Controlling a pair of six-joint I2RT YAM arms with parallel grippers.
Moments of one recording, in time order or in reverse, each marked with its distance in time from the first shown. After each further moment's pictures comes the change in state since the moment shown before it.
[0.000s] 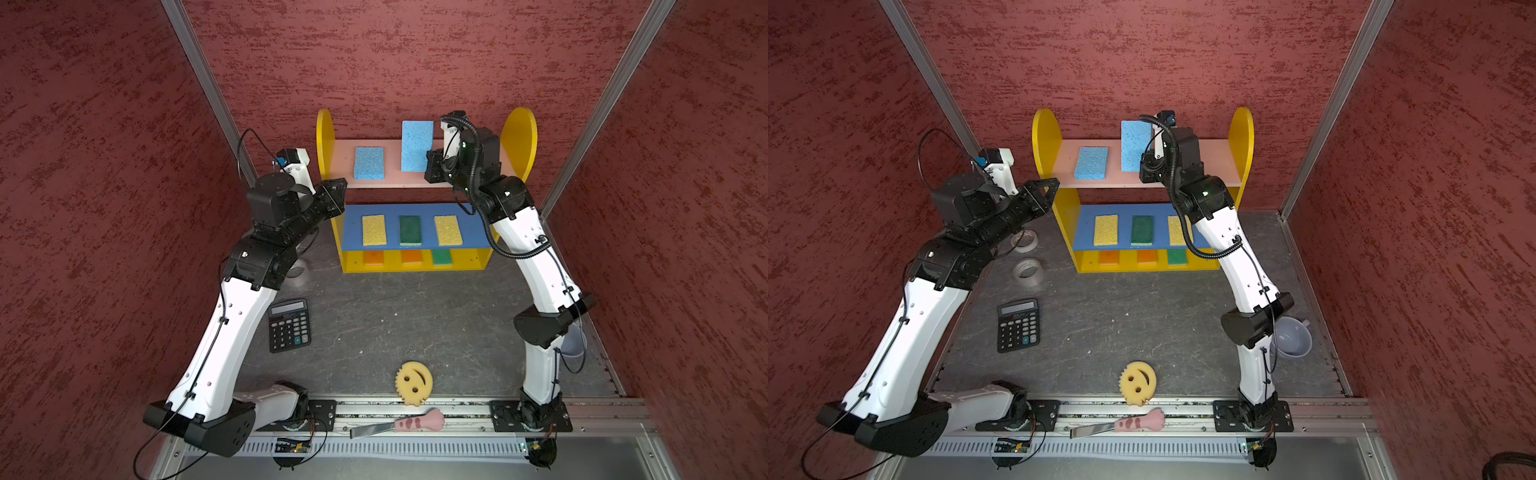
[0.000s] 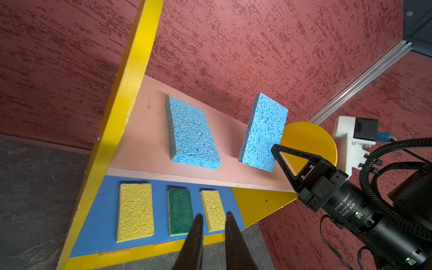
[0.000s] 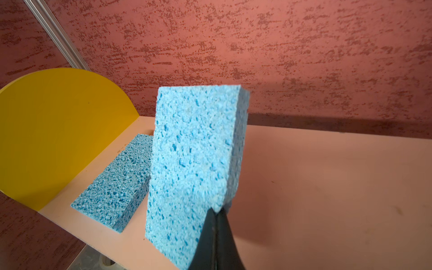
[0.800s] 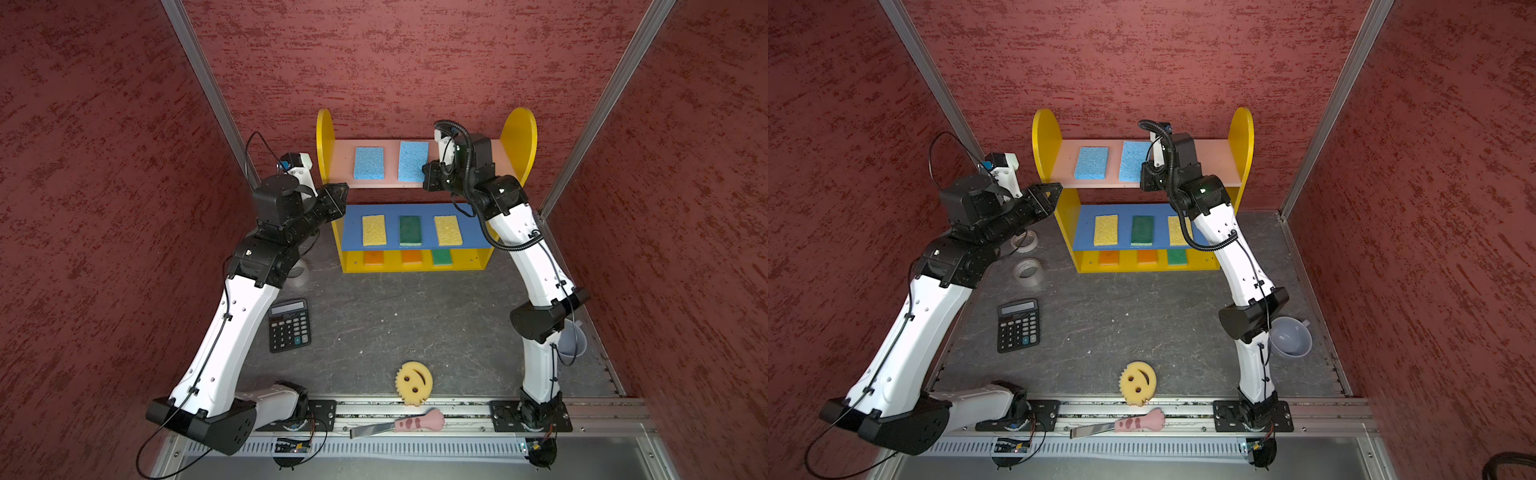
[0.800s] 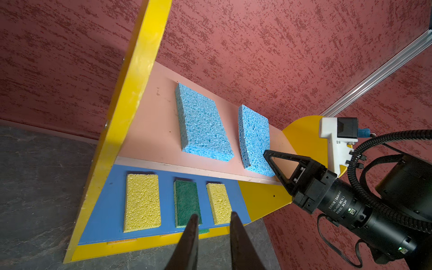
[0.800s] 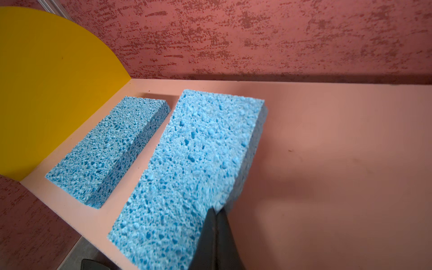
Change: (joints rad) left arm 0.009 0.005 -0.026 -0.019 0.000 -0.002; right arm -0.034 0.048 0.007 -0.078 -0.093 0.016
